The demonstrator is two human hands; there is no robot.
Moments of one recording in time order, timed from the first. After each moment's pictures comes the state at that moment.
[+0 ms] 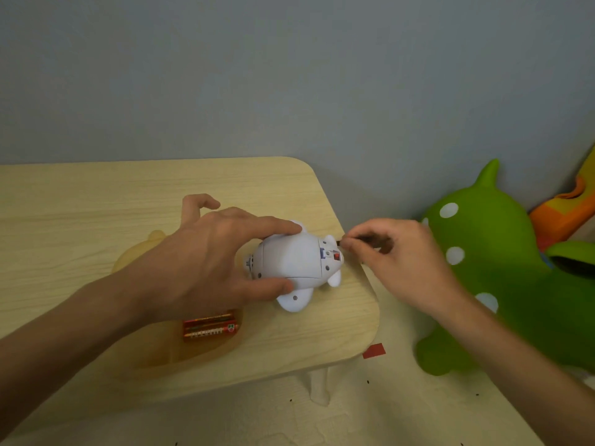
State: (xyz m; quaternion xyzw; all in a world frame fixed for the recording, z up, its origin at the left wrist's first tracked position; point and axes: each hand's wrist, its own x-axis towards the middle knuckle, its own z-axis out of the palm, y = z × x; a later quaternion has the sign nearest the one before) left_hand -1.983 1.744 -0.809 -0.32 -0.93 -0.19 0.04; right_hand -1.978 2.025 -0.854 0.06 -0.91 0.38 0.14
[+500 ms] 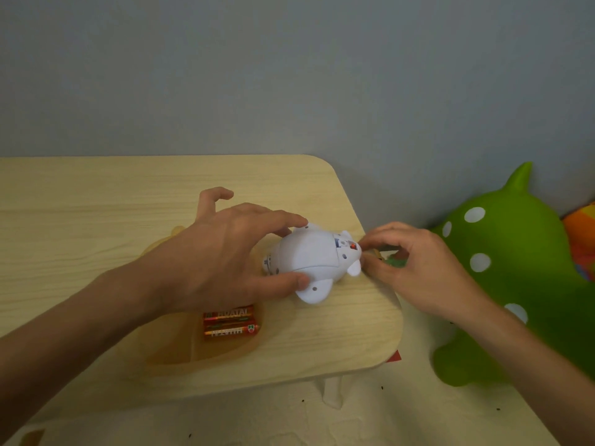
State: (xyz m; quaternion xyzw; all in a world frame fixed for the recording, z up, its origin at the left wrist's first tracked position) left_hand -1.992 1.734 -0.809 -0.31 -0.94 -0.16 0.01; right_hand -1.984 2.026 -0.858 0.10 -0.93 0.35 0.07
